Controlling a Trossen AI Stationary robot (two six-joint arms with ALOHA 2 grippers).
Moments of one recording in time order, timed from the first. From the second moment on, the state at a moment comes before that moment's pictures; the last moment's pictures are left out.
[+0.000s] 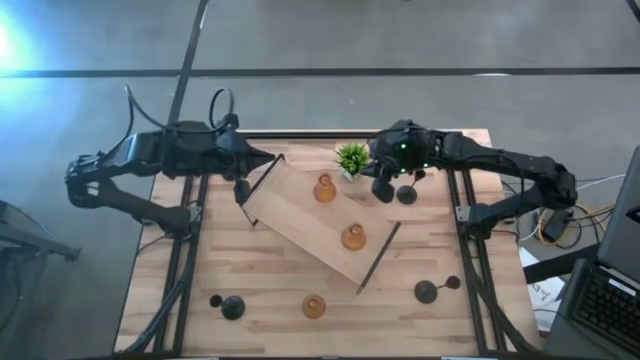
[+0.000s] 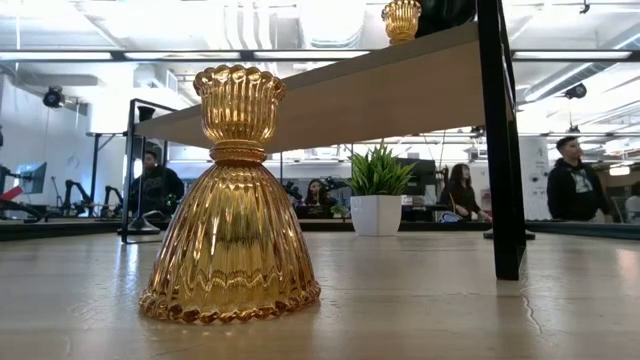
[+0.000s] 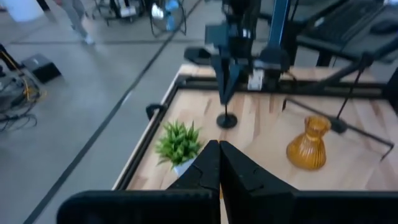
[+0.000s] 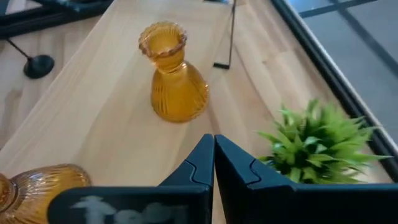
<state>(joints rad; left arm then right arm) 0.03 1.08 1.51 -0.77 -0.27 0.02 -0.30 1.31 1.22 -0.63 -0.12 0.07</state>
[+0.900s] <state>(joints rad) 0.03 0.99 1.37 -0.64 -0.26 0.00 -0.23 1.47 1.22 -0.43 -0.14 0.12</state>
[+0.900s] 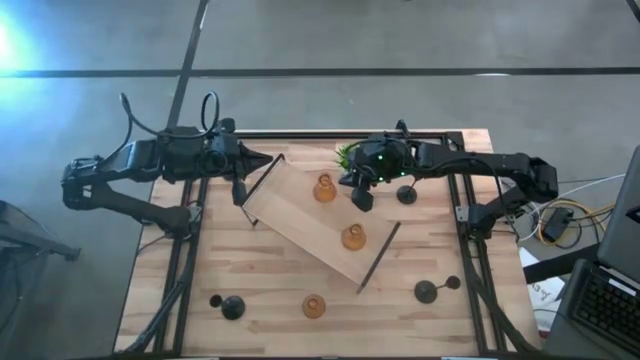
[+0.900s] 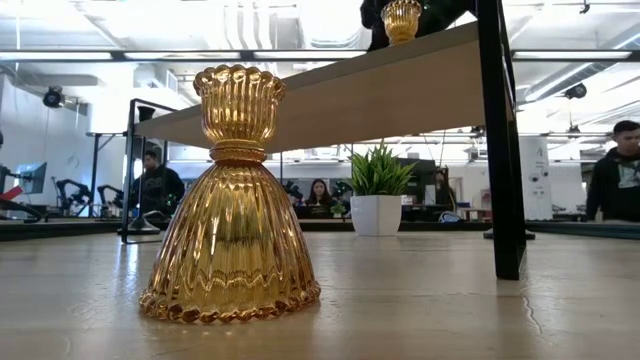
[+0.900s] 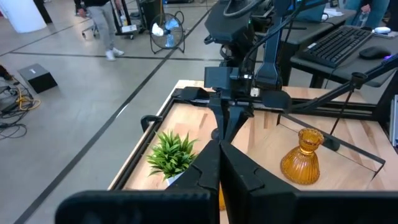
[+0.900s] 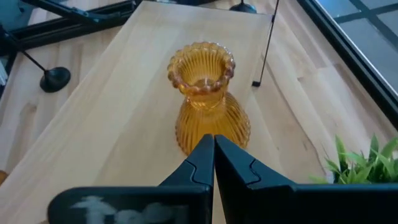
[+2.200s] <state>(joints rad) 0.03 0.99 1.37 -0.64 -0.25 0.00 -0.22 1.63 1.25 -0.14 -0.20 0.15</state>
